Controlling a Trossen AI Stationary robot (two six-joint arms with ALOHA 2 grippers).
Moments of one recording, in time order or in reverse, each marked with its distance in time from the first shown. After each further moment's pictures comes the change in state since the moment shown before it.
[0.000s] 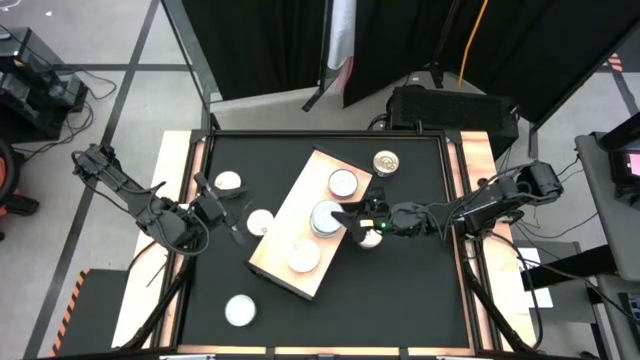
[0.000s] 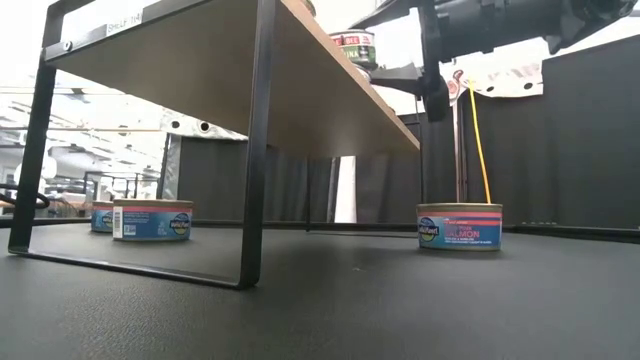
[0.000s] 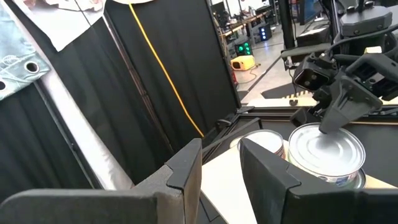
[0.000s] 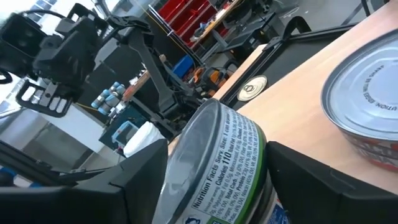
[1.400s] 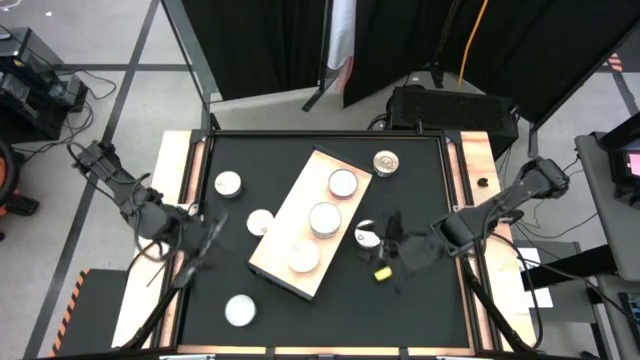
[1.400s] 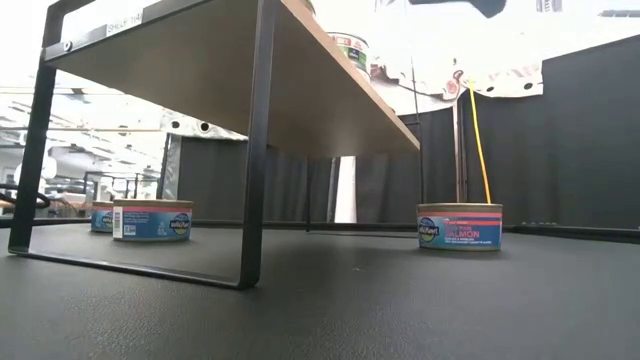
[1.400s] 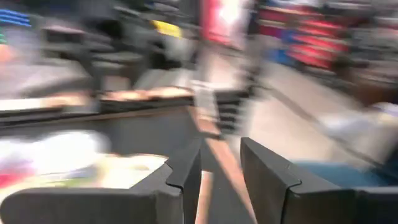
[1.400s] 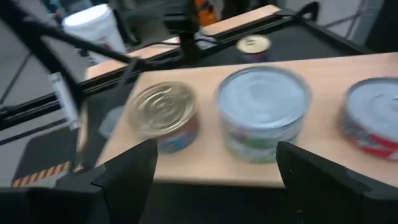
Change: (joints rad) left arm -0.050 -0.136 0.000 -0.154 0.998 -0.289; right arm 0.299 -0.085 0.459 -1.019 0.144 -0.221
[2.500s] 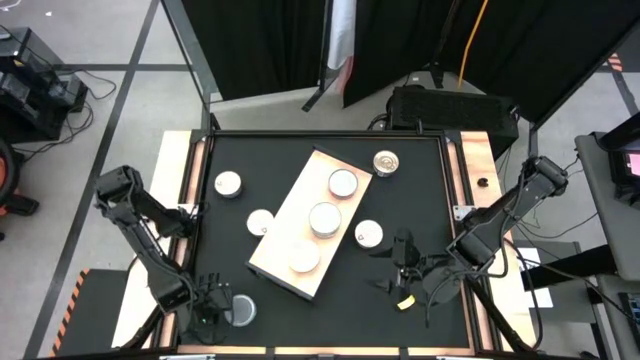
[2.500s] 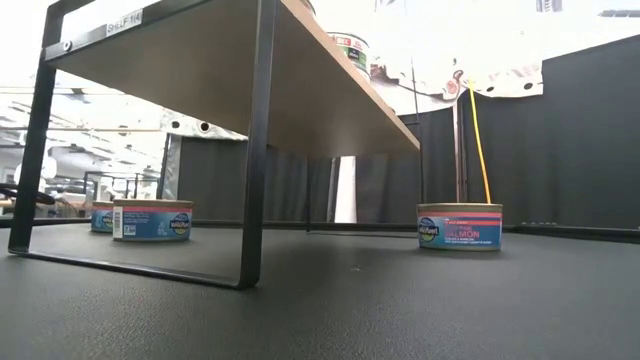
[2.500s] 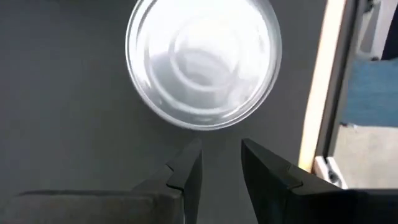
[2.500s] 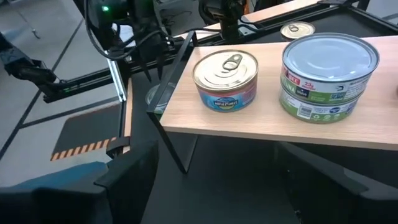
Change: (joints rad) left arm -0.355 0.682 0.010 -0.413 0.174 -1.037; right arm 0.216 -0.008 -0.005 -0.029 0.073 0.086
